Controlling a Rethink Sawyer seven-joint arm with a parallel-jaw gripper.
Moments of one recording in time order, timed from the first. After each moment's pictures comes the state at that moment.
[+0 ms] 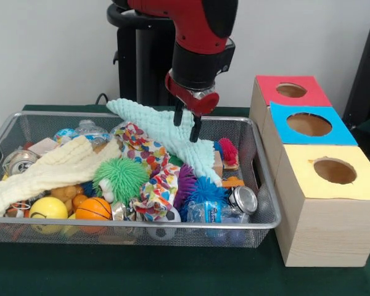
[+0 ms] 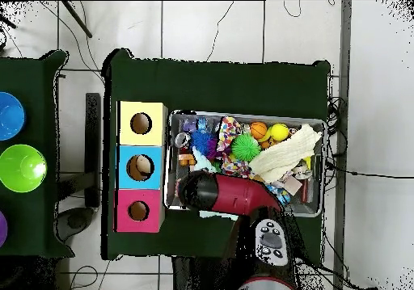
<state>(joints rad) -0.14 -0.57 -0.14 1.79 -0.06 0.45 2.53</state>
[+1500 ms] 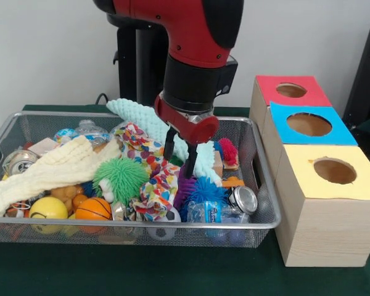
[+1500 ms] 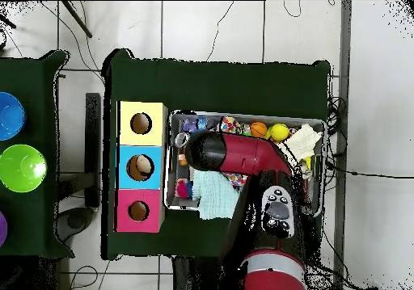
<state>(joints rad) -0.15 -0.51 -0.13 1.49 -0.06 0.53 2.53</state>
